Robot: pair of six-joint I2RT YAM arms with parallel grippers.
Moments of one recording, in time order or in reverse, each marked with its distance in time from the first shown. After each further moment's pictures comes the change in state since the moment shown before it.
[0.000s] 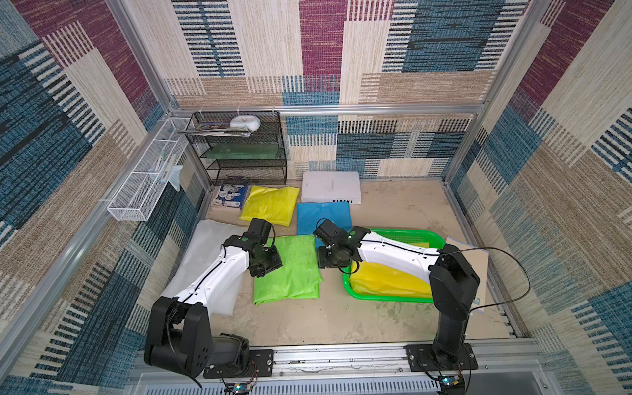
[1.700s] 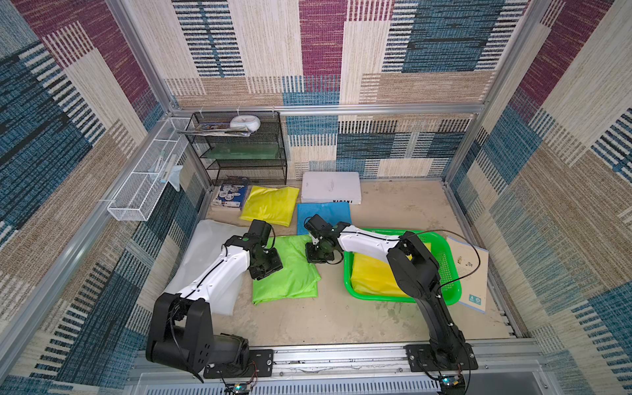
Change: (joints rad) left arm 0.009 0.022 -0.016 -0.006 0.019 -0.004; right arm -0.092 0.325 0.185 0.119 -0.229 -0.076
